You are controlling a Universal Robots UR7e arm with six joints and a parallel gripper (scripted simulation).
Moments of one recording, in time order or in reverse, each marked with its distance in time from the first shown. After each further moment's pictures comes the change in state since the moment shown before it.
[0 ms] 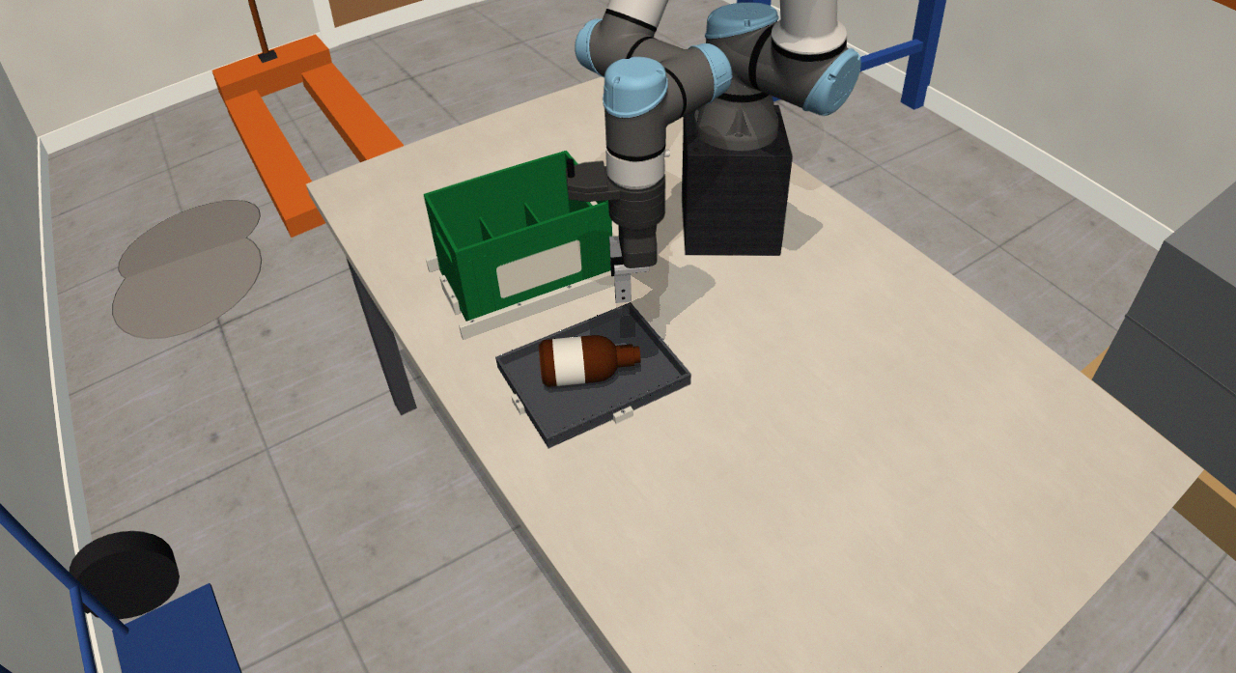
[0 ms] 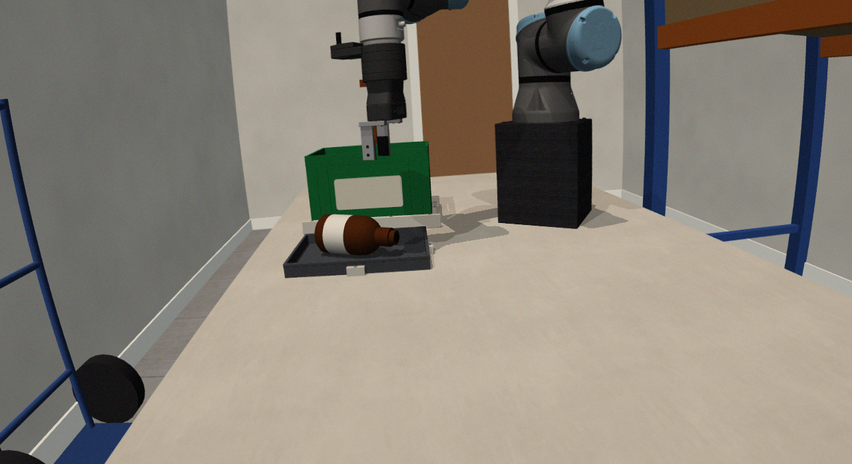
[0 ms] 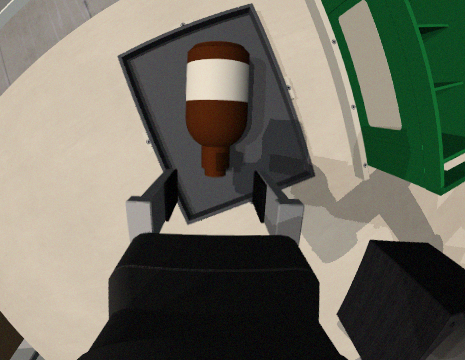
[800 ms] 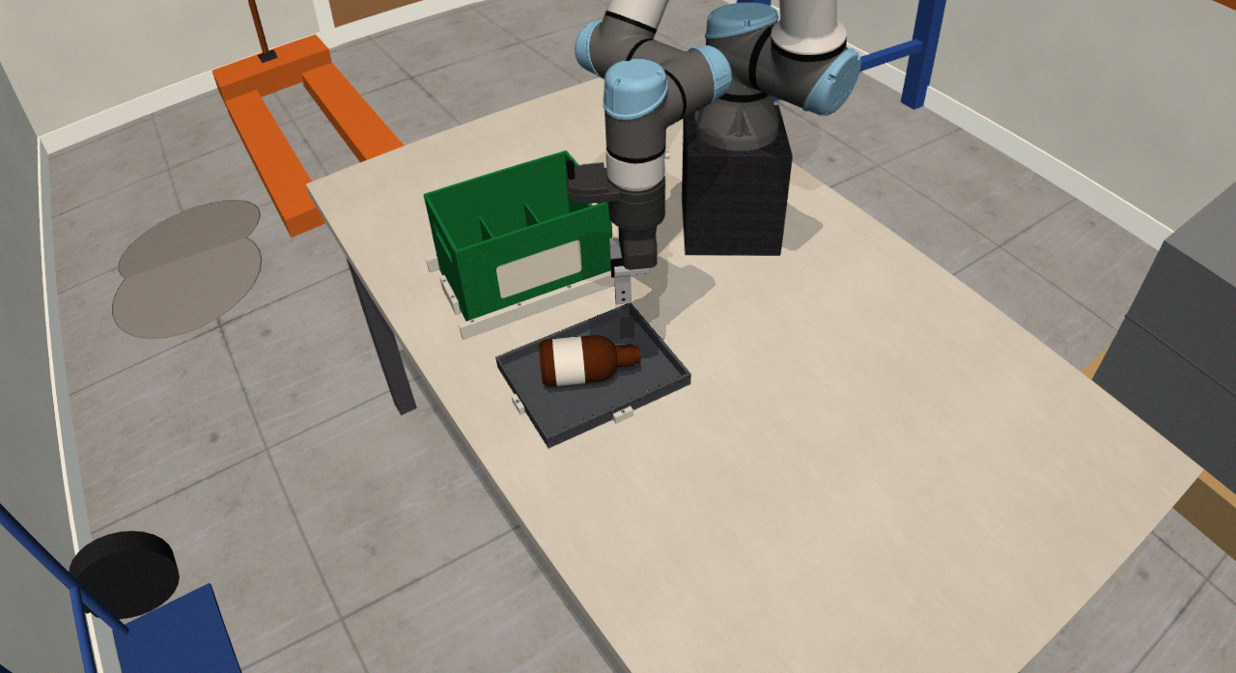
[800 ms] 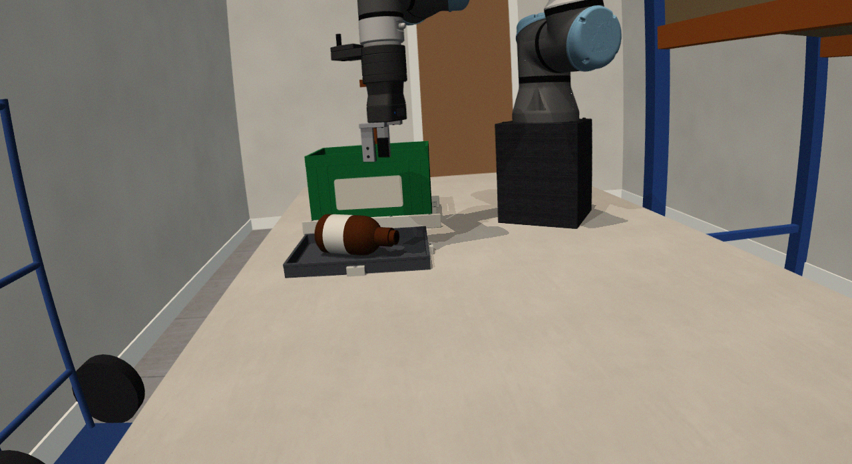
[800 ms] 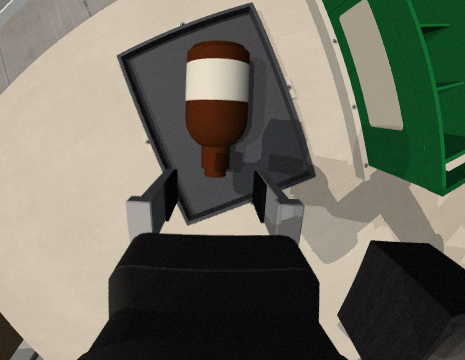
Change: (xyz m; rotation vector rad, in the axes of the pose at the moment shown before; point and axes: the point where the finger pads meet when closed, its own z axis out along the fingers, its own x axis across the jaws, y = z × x) arm 0.000 0.000 0.003 0.000 0.000 0.000
